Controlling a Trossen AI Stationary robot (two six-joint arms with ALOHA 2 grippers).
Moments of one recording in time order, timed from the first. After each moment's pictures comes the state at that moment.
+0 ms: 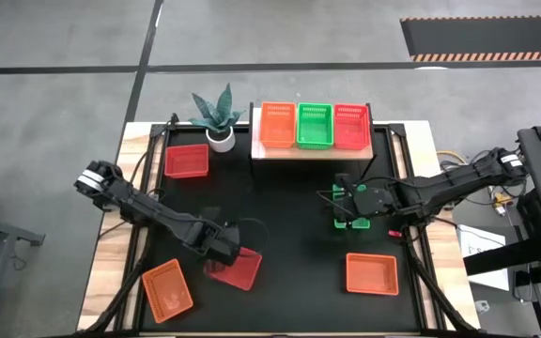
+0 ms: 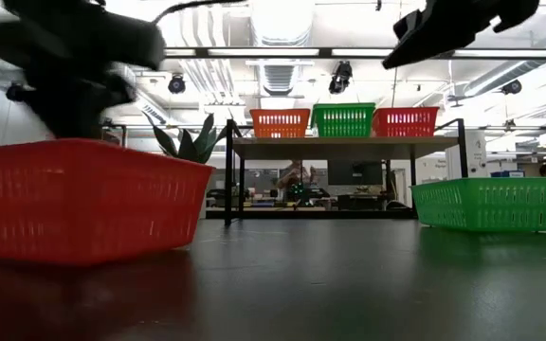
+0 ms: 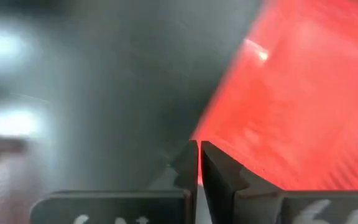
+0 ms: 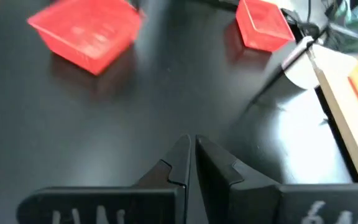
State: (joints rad) left arm -0.43 1.58 1.09 -0.93 -0.27 -0.54; right arm 0.24 1.10 0.77 -0.29 0.25 -0.12
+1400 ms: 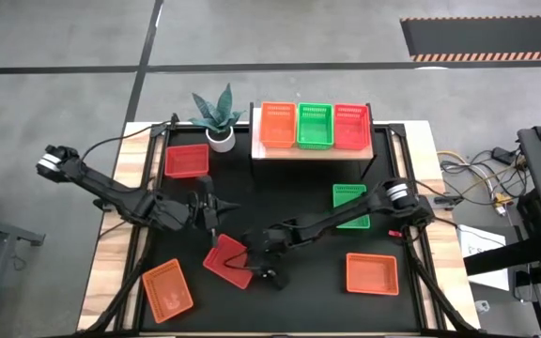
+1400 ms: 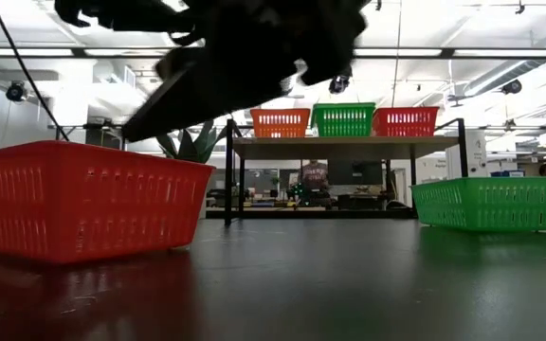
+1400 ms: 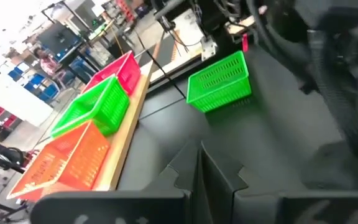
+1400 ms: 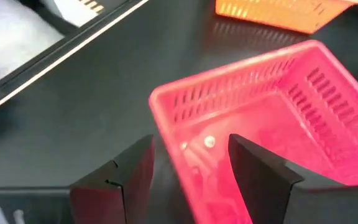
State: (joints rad) left arm -0.41 1.00 0.65 0.05 -0.66 0.38; right arm 0.25 2.18 1.60 -0.15 -0.30 -0.35
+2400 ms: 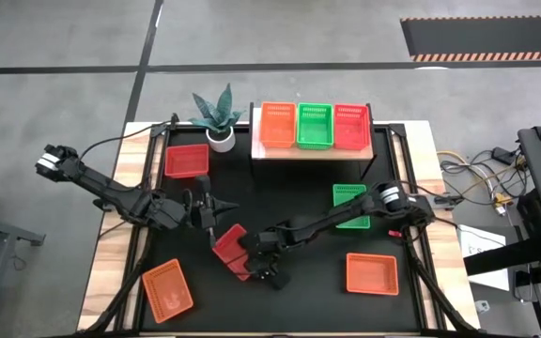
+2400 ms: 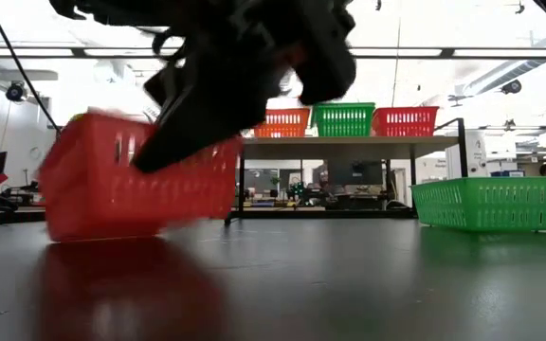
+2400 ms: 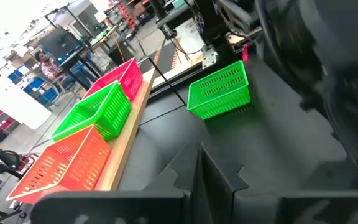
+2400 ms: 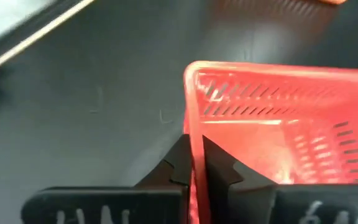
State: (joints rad) left arm -0.41 0.98 0.64 0.07 -0.66 0.37; right arm 0.24 2.22 1.70 -0.33 -0.30 -0.41
